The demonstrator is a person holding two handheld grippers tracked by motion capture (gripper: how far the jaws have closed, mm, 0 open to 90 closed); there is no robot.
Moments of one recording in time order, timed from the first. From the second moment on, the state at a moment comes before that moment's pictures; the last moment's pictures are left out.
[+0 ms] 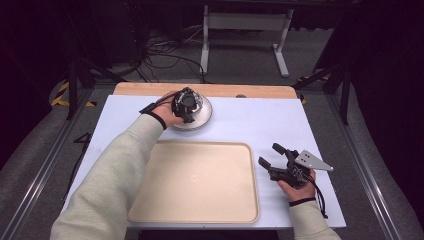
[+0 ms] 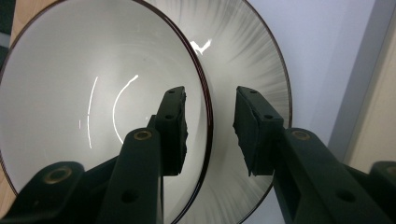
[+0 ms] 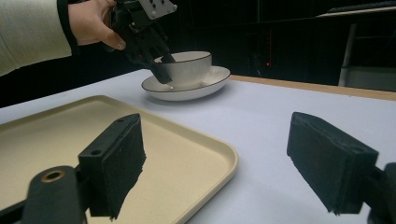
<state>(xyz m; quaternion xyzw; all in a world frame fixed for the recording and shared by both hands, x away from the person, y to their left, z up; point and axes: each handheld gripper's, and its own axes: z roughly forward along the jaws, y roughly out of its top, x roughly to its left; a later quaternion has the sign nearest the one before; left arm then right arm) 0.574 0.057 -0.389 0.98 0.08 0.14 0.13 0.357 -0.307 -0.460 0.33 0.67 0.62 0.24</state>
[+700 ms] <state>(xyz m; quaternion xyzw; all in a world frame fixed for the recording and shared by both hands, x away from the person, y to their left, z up) 0.572 0.052 -0.392 0.99 0.05 0.15 0.06 0.357 -0.307 -0.460 0.33 0.67 0.62 0.24</state>
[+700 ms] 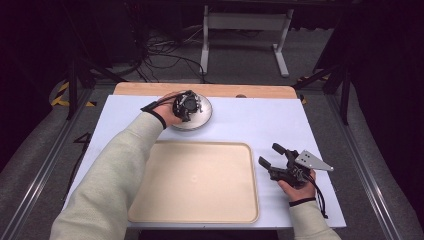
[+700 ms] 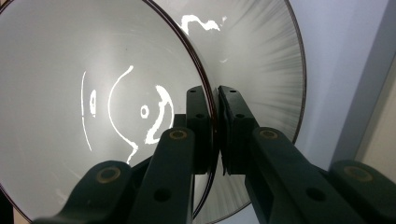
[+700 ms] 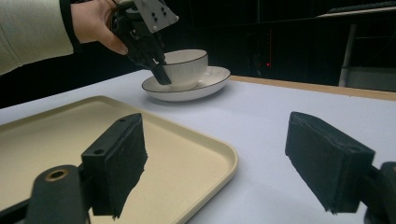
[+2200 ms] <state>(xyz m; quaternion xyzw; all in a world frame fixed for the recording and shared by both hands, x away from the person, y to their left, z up) 0.505 0.055 -0.314 0.99 0.02 0.15 0.08 0.358 -0.307 -0.459 0.33 0.67 0.62 0.24</state>
